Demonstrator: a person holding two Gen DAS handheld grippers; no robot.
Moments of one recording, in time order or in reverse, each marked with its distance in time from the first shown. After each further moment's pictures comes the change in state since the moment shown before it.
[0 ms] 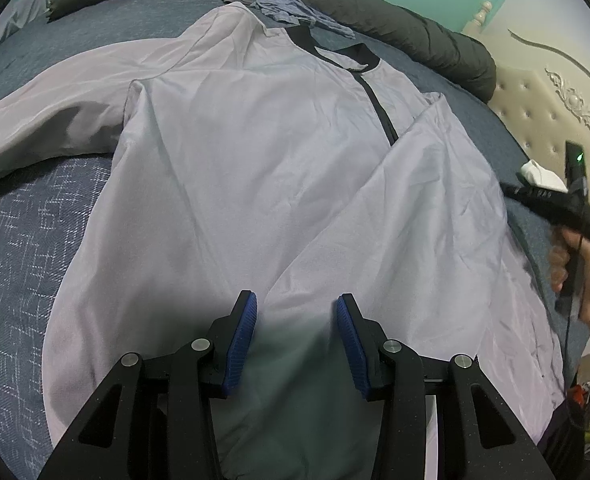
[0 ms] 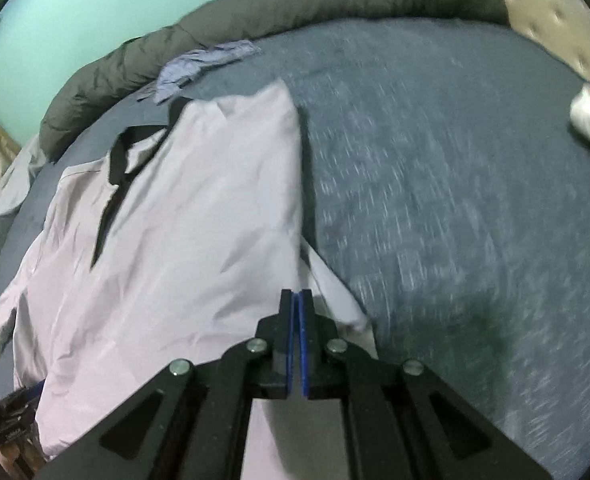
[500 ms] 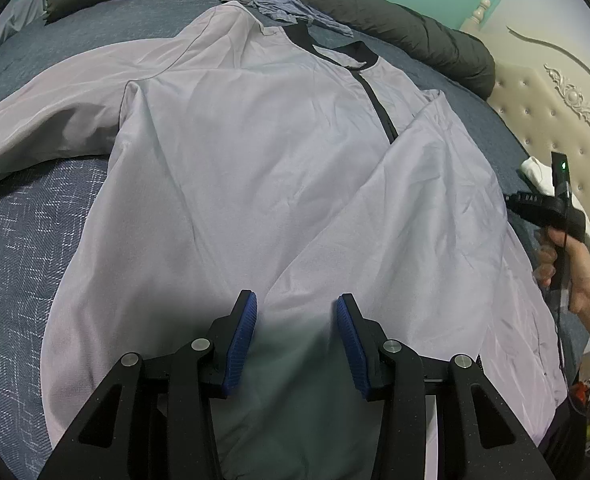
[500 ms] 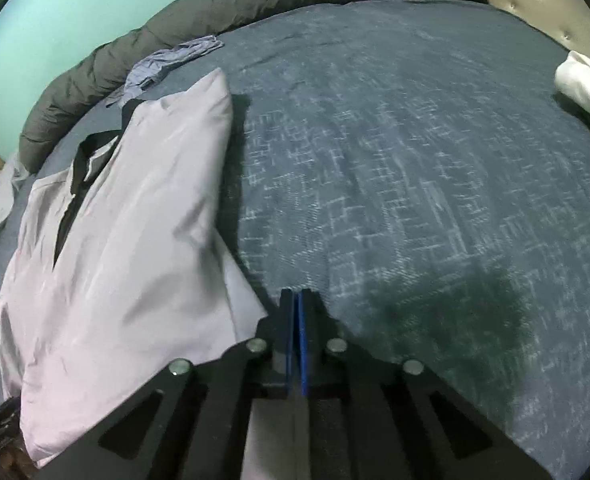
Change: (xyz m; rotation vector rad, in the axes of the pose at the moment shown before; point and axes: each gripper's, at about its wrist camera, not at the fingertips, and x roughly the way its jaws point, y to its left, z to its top) left arm 0.006 -0.002 0.000 0.021 0.015 0.007; right arm 0.011 -0.035 0.009 0.008 0.011 -0.080
